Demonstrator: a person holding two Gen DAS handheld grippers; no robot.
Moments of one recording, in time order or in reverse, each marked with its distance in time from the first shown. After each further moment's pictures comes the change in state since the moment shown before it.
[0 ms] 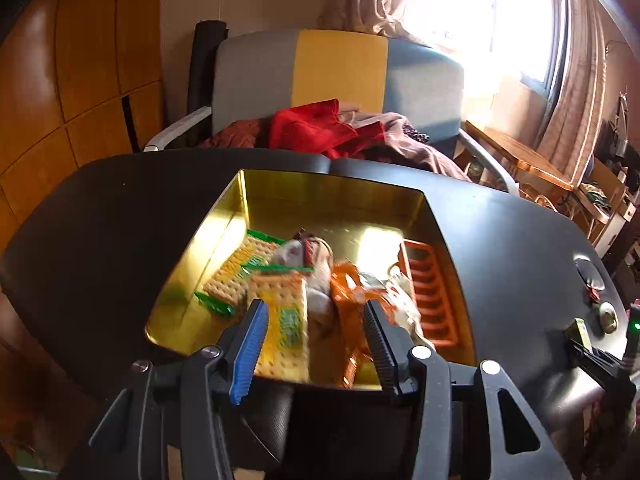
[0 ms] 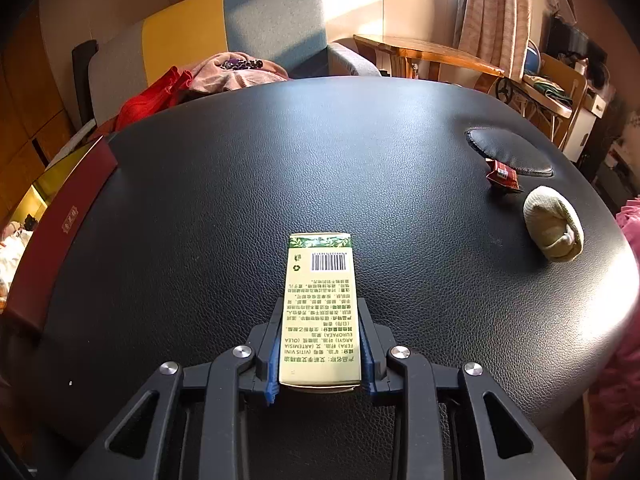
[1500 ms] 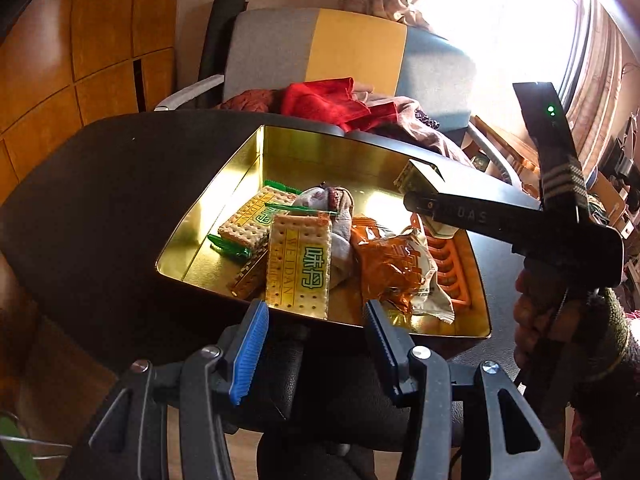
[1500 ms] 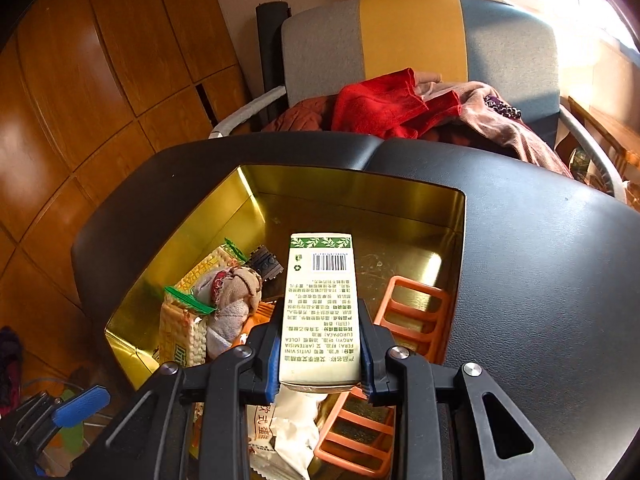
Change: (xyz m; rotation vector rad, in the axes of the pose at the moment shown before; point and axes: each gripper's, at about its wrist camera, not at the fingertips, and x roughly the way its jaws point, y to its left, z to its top) left arm 0.004 0.028 -0.028 -0.094 0.073 0.000; right arm 0.010 0.304 0.075 -0.374 0.016 0.481
